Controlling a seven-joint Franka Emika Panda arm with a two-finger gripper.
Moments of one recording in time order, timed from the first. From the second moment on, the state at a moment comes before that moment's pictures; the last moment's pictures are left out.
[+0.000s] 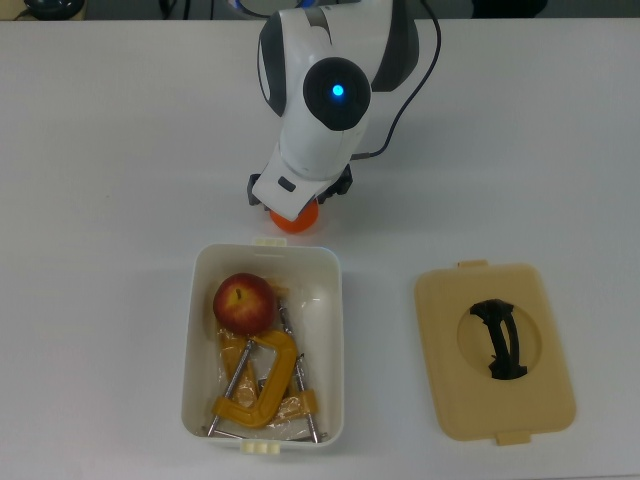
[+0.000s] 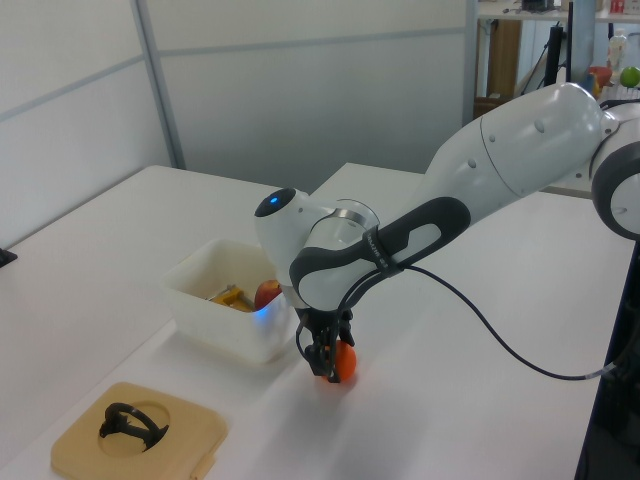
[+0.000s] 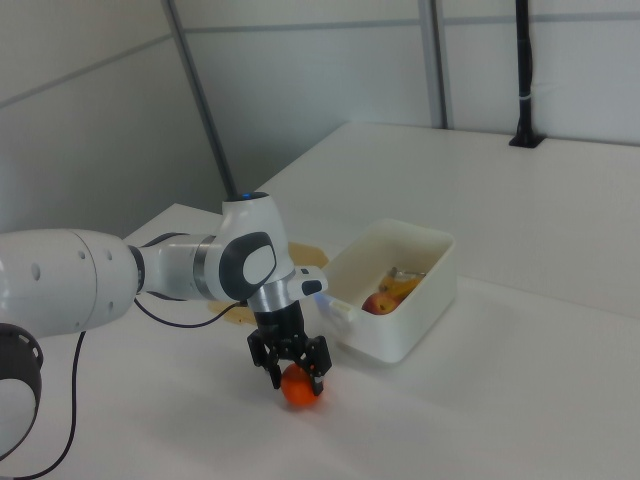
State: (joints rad) arm 0.07 0.43 0.09 -1.74 -0.18 1.97 0.04
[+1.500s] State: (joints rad) arm -0.02 0.40 0.07 -1.51 -0.04 2.21 0.07
